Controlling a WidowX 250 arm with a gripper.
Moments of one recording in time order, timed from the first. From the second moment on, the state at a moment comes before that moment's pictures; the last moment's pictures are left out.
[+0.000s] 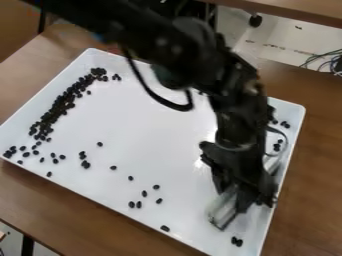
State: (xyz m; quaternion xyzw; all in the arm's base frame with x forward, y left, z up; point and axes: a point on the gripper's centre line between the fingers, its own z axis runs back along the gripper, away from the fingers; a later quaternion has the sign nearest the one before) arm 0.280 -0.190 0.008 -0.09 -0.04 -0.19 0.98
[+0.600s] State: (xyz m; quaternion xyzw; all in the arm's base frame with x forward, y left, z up) arm 0.318 -0.213 -0.006 -0.11 0.03 -0.17 0.98
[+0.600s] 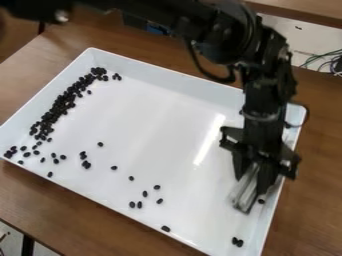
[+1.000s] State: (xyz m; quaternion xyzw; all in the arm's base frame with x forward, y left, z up) arm 0.342 -0.168 0.002 -0.14 -0.02 -0.11 0.98
